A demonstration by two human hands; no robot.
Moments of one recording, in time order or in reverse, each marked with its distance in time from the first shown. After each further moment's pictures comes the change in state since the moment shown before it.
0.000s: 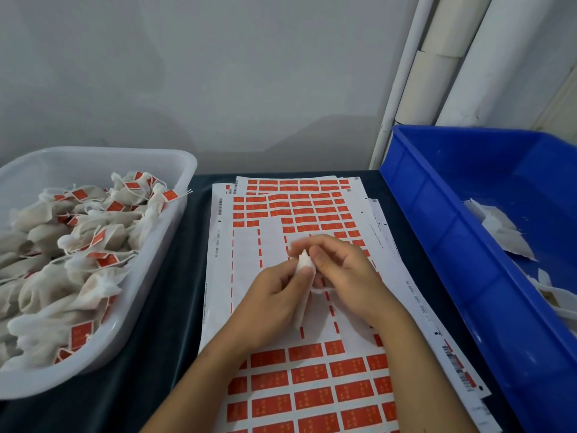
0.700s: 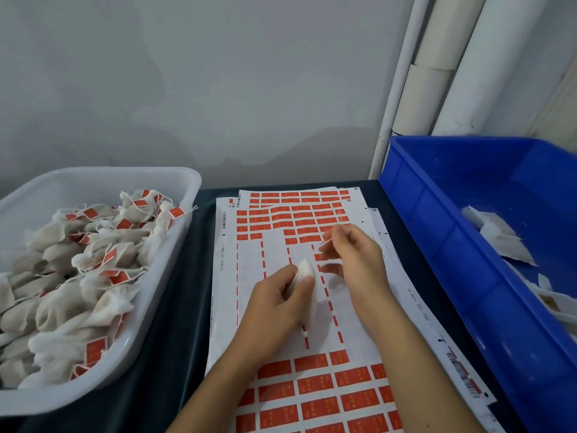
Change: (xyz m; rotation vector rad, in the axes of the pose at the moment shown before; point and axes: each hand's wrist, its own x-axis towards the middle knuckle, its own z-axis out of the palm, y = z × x) left_hand 0.000 -0.005 0.005 0.085 0.190 -0.052; right_hand 0.030 0.006 0.002 0.185 0.493 0.124
